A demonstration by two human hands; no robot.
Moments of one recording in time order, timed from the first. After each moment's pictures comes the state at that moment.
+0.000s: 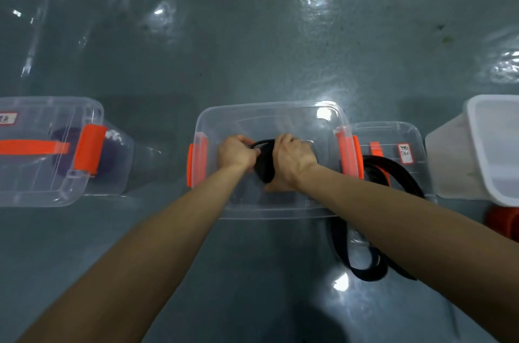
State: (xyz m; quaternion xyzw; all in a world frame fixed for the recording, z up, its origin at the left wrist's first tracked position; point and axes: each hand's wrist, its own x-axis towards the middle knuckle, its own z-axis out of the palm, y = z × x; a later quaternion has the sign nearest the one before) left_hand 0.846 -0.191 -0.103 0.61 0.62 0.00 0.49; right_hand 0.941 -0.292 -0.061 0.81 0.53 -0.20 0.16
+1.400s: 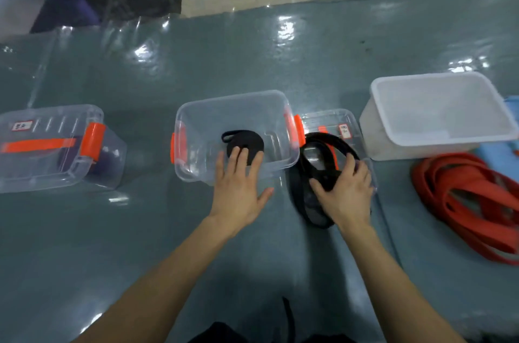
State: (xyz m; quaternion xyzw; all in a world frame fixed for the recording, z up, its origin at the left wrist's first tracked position) left_hand 0.773 -0.356 -0.032 0.96 0.26 -0.01 0.03; right_hand 0.939 -0.535 -0.038 0.96 0.17 -0.07 -0.20
